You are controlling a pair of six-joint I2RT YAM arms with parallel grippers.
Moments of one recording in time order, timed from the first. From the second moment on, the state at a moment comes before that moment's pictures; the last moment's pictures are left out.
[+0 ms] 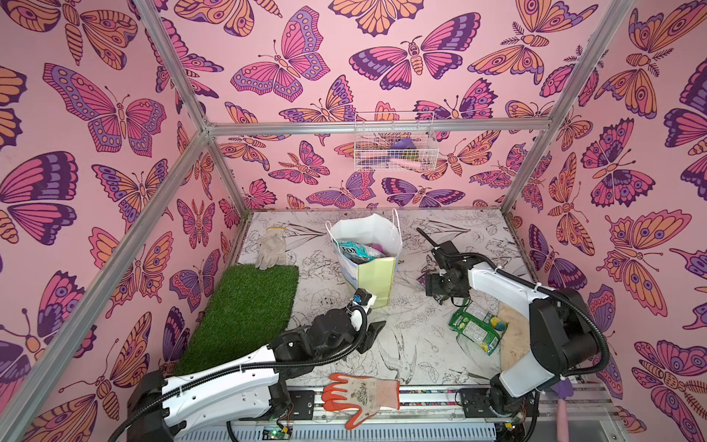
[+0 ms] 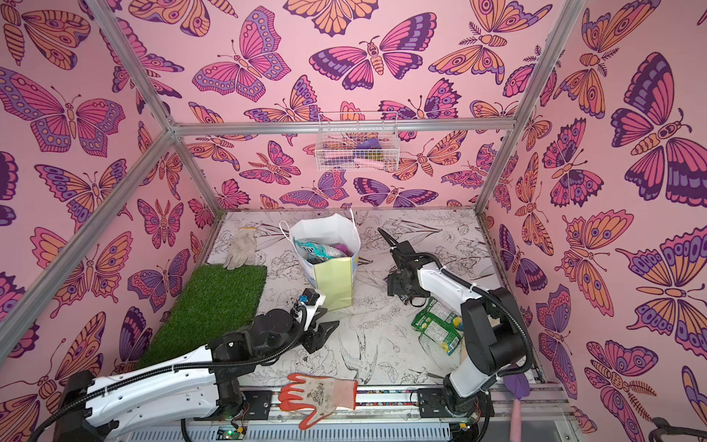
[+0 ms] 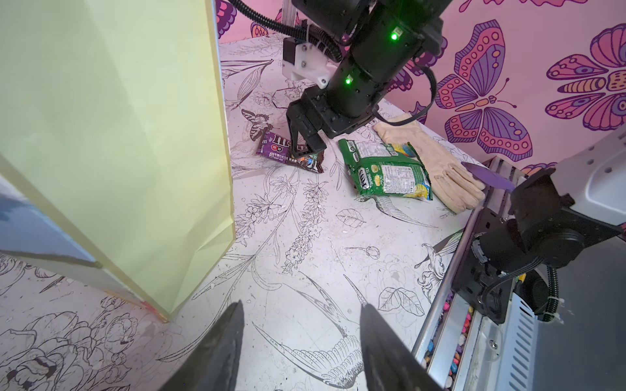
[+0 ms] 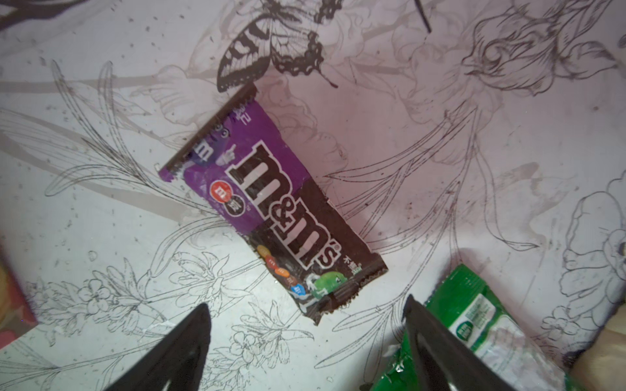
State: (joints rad) left arm -1.10 0.86 0.57 -0.13 -0.16 -0.30; right arm 0.39 1.64 1.04 -0.70 0.13 0.44
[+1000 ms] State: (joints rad) left arm -1.10 0.89 0.57 -0.13 -0.17 -0.31; right arm 0.37 1.74 1.04 -0.63 0.08 0.44
